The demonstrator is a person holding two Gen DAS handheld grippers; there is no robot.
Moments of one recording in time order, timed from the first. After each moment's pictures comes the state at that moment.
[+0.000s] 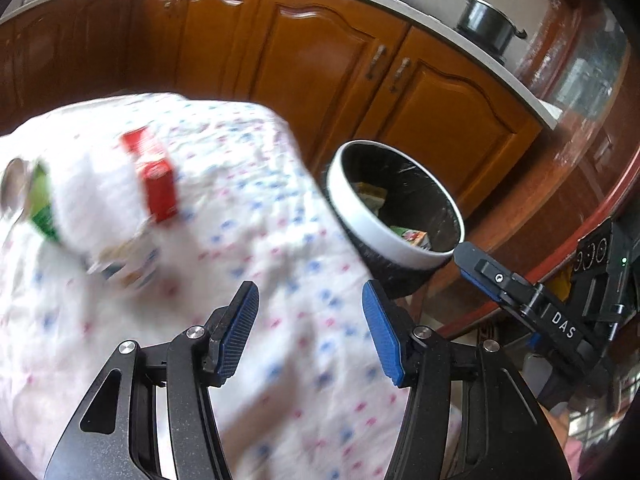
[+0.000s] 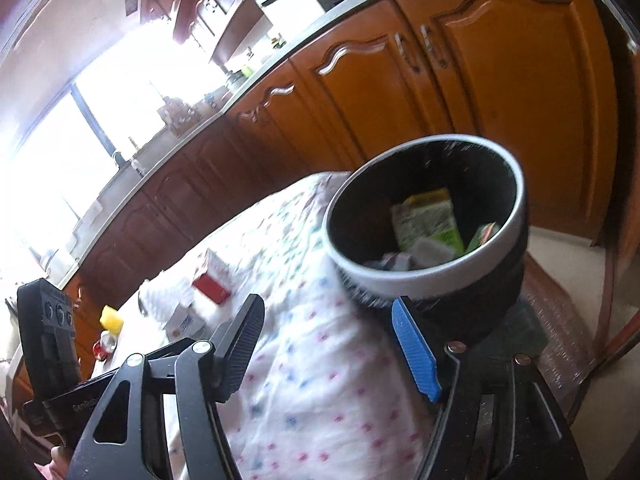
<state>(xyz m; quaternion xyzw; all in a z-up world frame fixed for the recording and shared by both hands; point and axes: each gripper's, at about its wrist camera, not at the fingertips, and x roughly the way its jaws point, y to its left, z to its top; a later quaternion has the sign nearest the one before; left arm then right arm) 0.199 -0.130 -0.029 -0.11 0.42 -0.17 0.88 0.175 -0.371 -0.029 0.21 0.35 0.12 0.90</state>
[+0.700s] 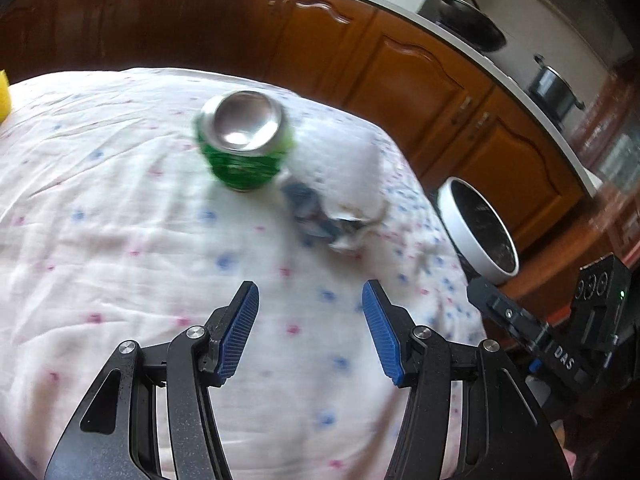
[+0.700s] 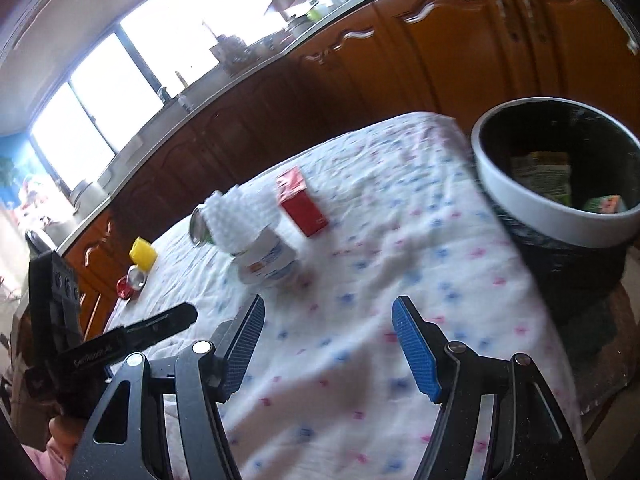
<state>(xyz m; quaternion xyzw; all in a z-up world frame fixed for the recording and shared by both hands) 0.160 0.005 -0.048 -0.19 0.41 -0.06 0.89 0.173 -0.250 -0.046 0.15 0.40 0.23 0.88</state>
